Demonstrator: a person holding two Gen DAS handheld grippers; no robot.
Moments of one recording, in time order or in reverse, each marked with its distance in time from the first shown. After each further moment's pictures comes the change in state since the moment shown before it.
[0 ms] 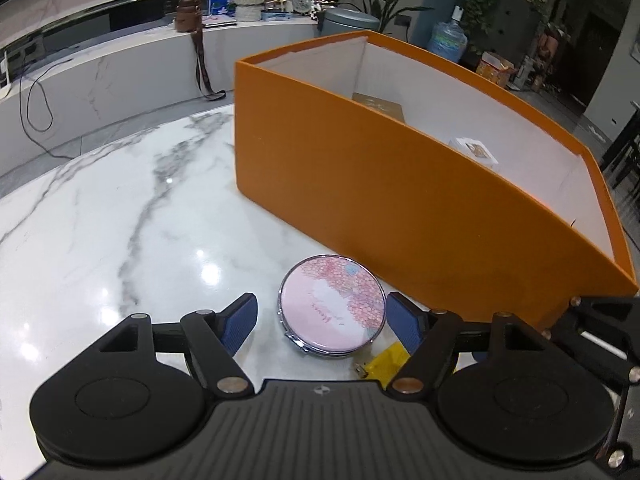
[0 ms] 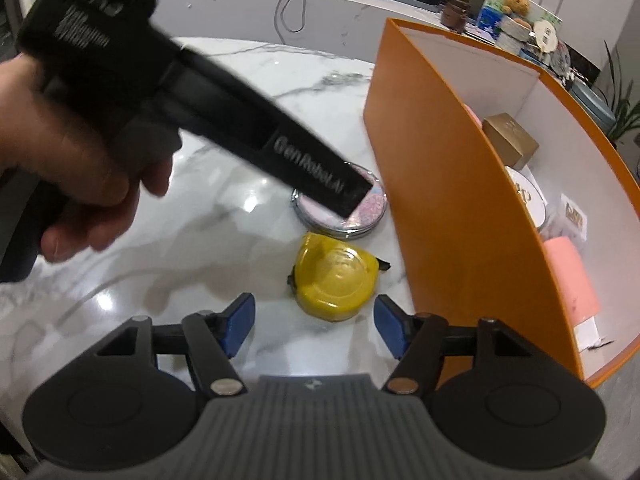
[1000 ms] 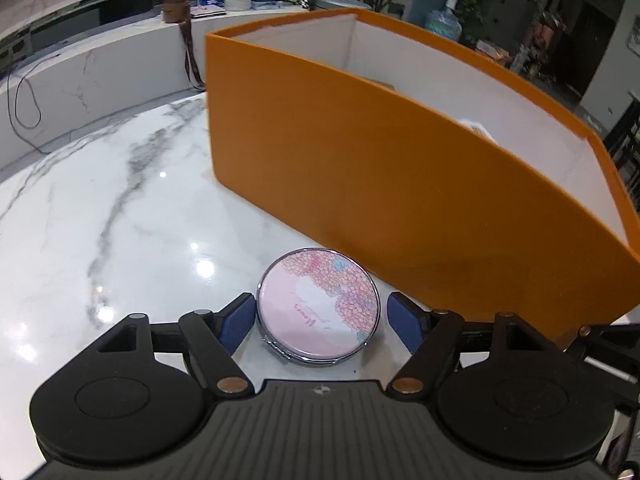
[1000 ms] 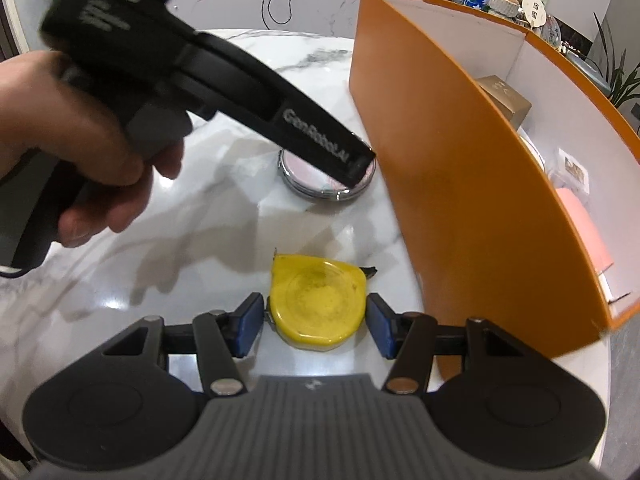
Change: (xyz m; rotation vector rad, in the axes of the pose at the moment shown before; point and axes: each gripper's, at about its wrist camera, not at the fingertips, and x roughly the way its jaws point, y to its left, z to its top) left arm 0.023 -0.011 0.001 0.025 0.033 -0.009; right arm 0.003 -0.008 -0.022 0.054 0.026 0.020
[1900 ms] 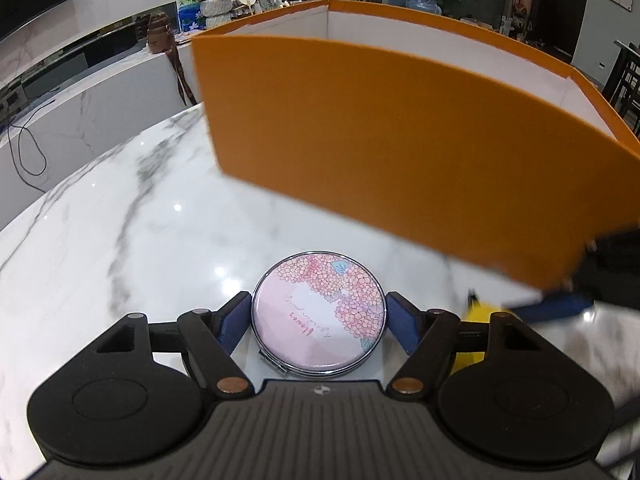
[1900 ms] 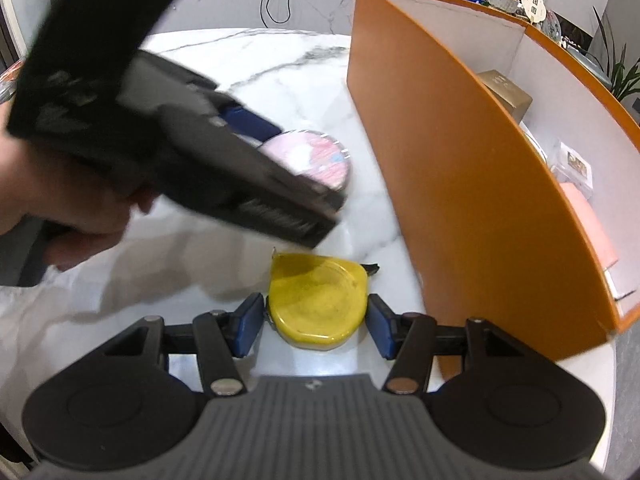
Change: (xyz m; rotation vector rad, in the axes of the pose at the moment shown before) left arm -0.011 -0.003 -0.032 0.145 -0.020 0.063; right arm 0.005 -0.003 0.002 0.009 -0.003 0.010
